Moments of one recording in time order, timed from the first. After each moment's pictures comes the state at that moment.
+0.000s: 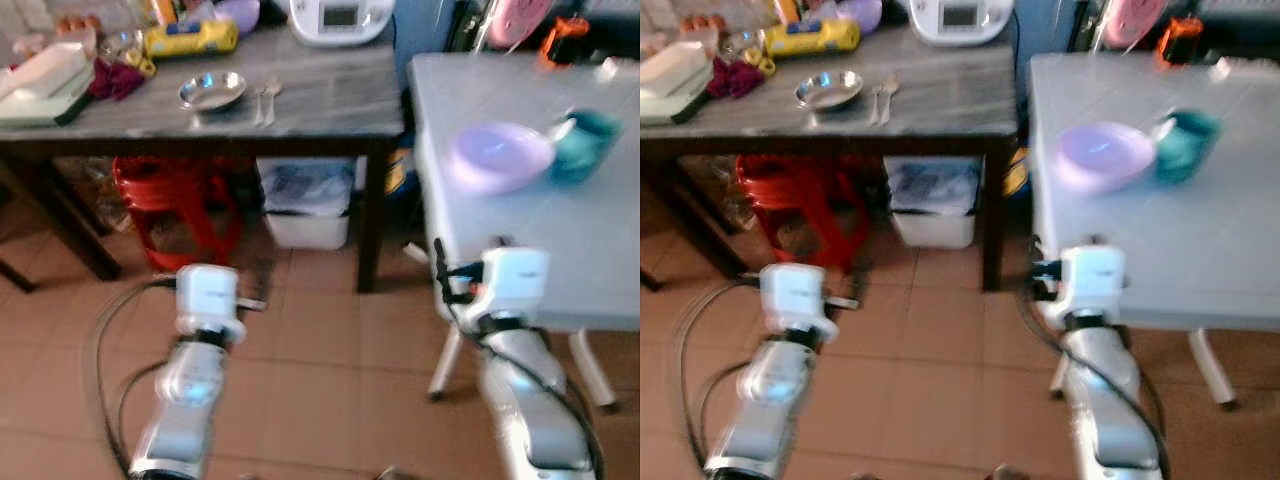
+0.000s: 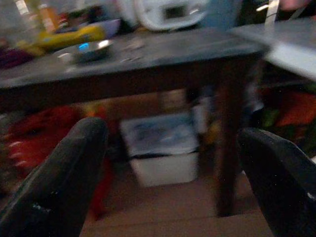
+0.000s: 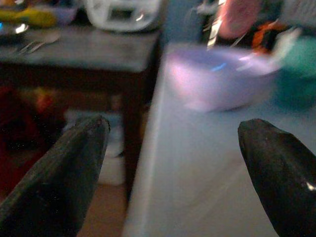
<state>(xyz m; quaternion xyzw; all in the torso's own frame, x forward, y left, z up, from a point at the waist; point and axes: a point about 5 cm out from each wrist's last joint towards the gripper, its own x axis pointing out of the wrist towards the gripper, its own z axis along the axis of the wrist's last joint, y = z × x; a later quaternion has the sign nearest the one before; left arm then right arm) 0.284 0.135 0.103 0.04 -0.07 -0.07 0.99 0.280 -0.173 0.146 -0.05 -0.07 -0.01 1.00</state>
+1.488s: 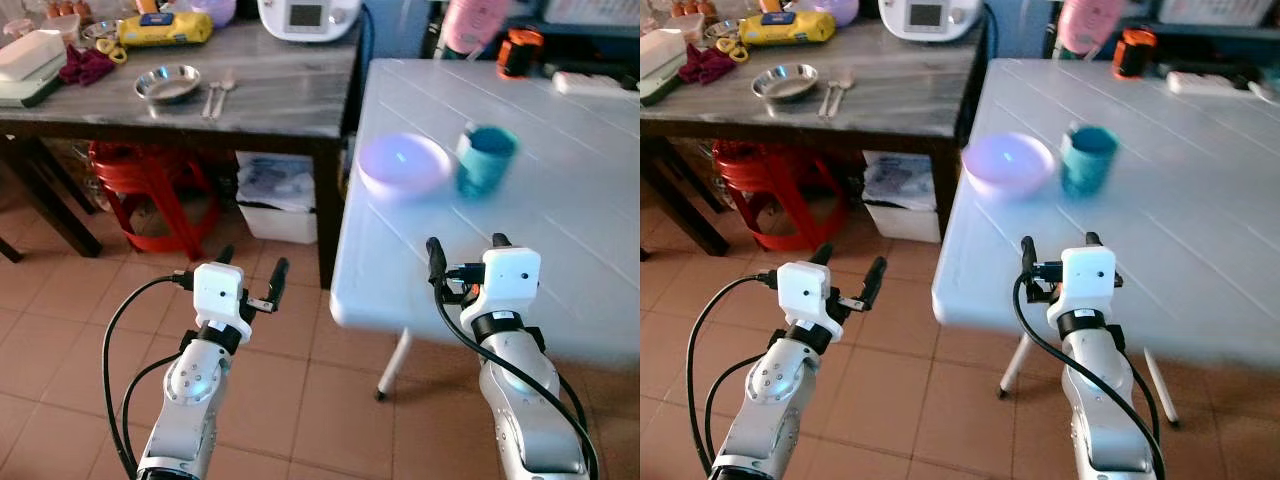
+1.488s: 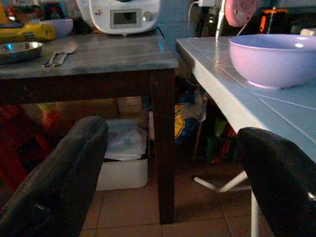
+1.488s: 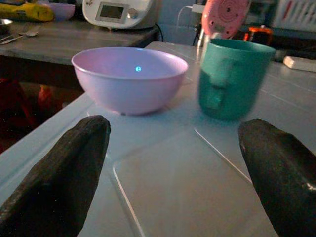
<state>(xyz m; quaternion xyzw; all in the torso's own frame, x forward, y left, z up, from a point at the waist) 0.283 0.129 0.108 0.00 -0.09 -0.13 0.99 0.278 -0.168 0.146 -0.06 -0.08 0.00 1.00</state>
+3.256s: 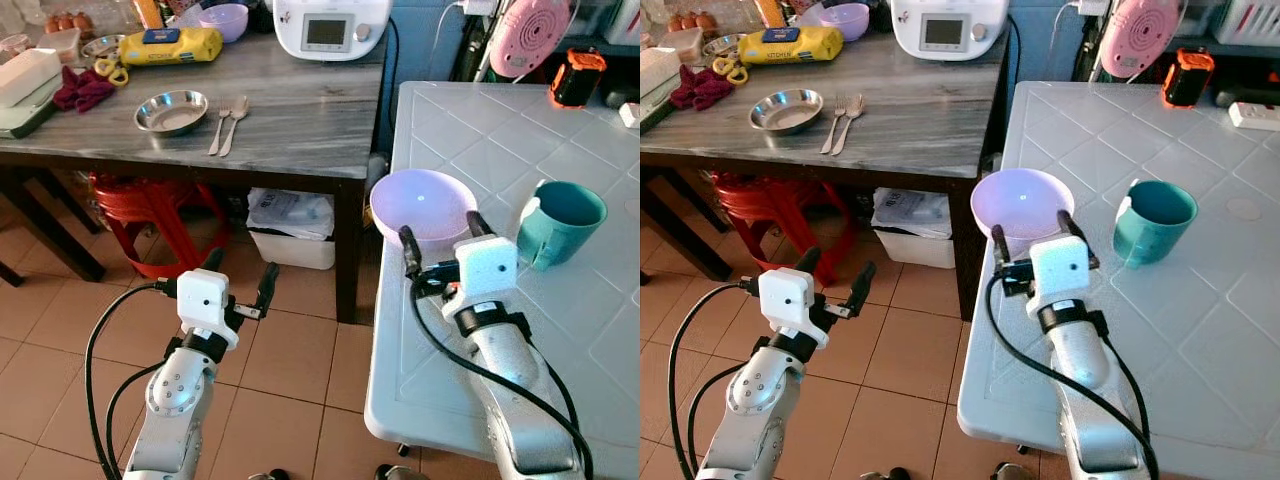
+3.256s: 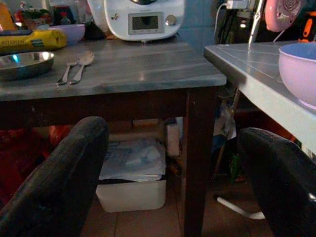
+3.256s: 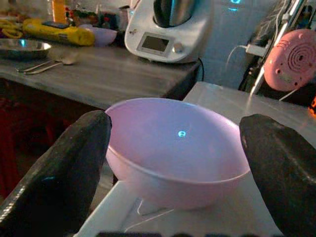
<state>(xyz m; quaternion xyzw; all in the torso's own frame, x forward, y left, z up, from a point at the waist) 0.274 0.144 0.107 0.00 -0.09 -0.14 0.99 0.274 -0.142 0.166 -0.11 -0.13 0.07 0.98</state>
